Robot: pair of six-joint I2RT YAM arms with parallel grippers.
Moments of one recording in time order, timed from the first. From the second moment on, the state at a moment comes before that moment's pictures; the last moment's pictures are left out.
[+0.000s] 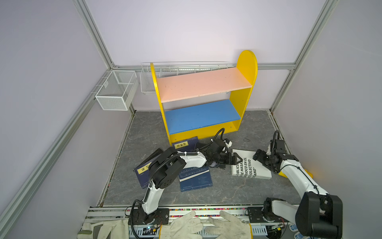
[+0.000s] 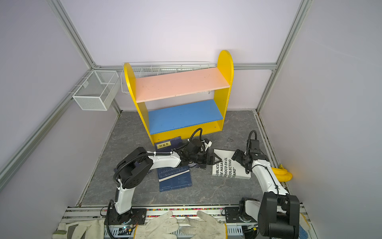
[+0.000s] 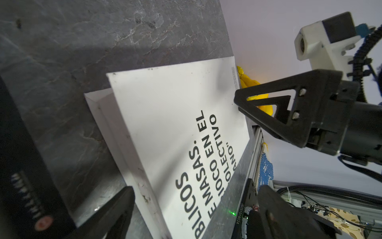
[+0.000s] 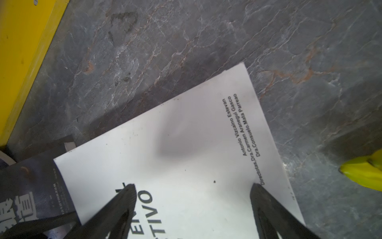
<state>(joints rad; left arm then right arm) -0.99 2.06 1.24 0.24 0.48 -0.82 -0.10 1.18 0.67 -0.59 -0.11 0.49</state>
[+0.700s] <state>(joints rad) -0.99 2.10 1.27 0.27 0.44 -0.87 -0.10 1.18 0.67 -0.57 -0.11 0.49</state>
